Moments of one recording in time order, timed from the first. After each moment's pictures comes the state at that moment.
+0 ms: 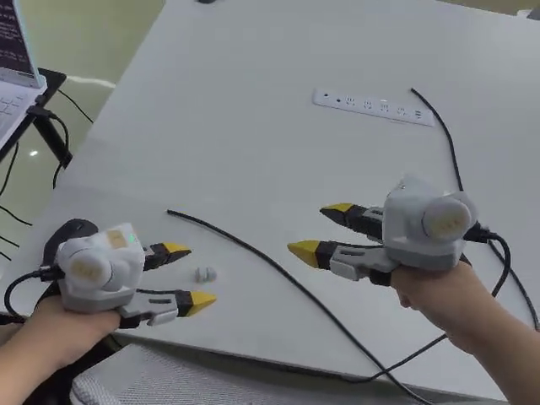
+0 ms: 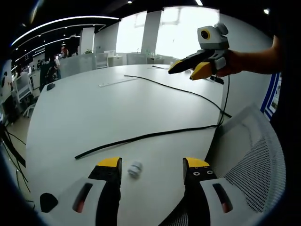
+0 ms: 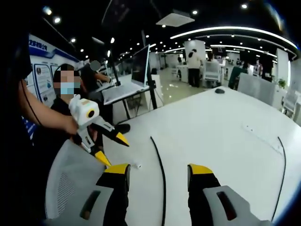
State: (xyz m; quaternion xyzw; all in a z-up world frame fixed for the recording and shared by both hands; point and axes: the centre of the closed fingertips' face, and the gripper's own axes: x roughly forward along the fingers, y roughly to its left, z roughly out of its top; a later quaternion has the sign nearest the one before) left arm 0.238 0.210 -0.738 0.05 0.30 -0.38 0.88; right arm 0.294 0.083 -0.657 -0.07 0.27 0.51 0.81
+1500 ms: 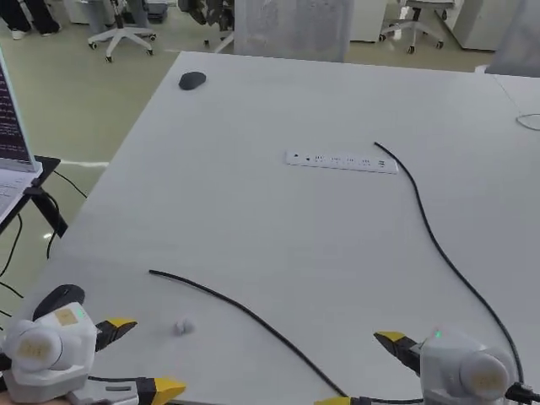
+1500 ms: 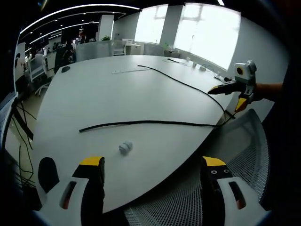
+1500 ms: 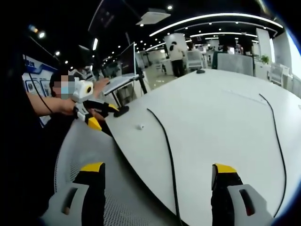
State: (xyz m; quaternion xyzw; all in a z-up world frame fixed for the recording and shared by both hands) left arm 0.192 0.216 -0.731 0.02 0.36 -0.30 0.88; right arm 0.211 -0.025 -0.707 -0.02 0.32 0.46 0.83
